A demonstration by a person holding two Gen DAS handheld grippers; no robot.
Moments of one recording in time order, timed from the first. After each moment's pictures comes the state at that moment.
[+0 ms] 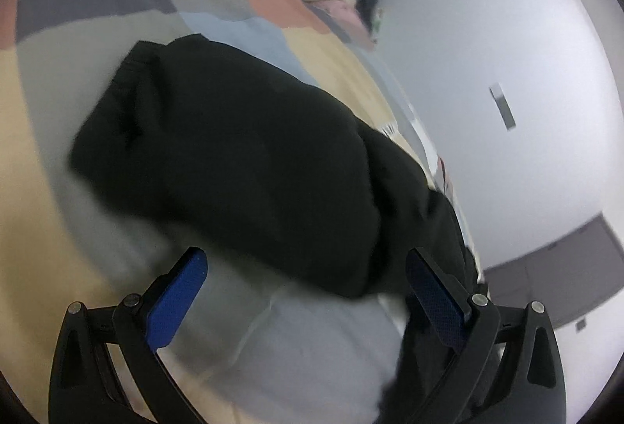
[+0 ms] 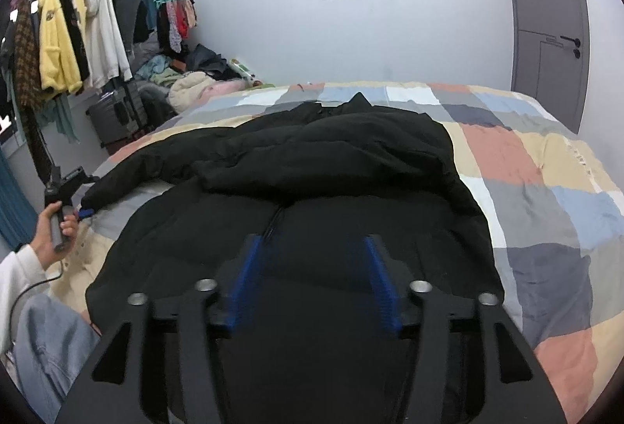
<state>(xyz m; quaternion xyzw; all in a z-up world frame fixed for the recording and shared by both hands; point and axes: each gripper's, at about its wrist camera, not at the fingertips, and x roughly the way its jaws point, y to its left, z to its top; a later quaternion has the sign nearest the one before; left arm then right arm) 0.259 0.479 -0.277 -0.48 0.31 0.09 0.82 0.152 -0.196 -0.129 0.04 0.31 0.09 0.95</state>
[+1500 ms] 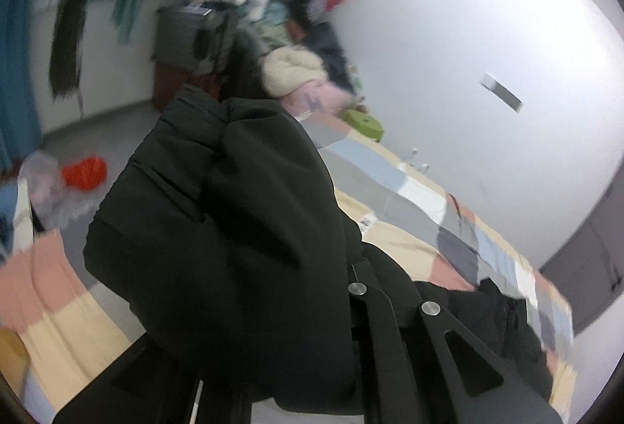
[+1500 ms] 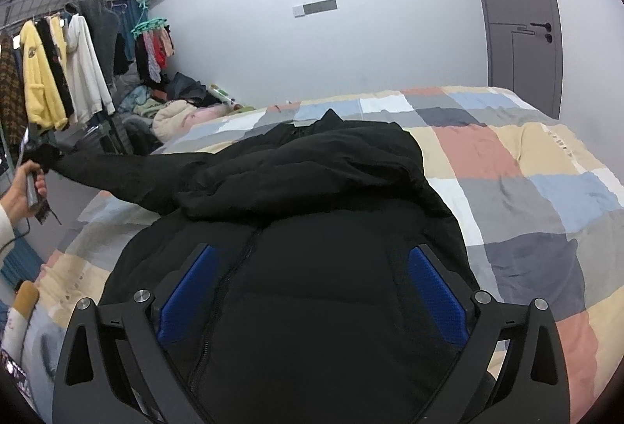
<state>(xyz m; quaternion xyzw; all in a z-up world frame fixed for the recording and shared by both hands) 0.300 0.416 -0.010 -0.23 0.27 0.18 0.92 0.134 -0.229 -0.116 0.08 0.28 0.06 0.96</state>
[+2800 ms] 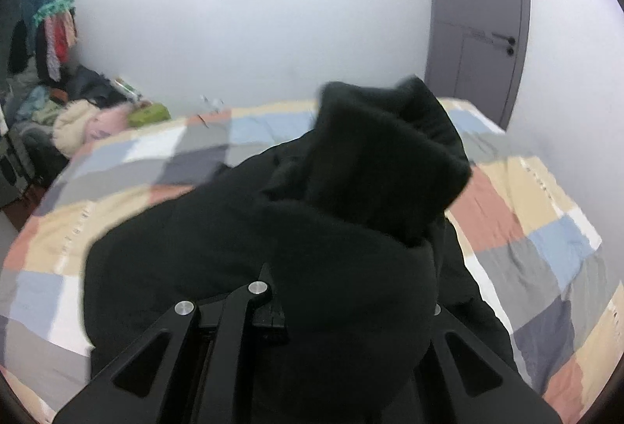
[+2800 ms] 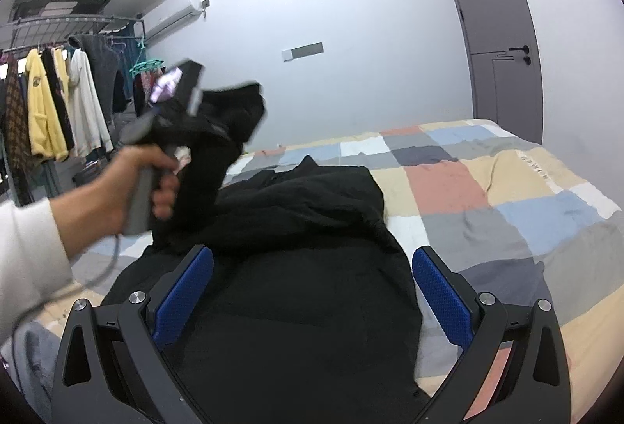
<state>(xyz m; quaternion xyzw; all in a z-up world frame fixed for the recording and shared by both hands) 0.403 -0.178 -0.074 0.04 0.34 -0.10 0.93 0.098 -0.283 -0.097 0.10 0.20 0.04 0.97</state>
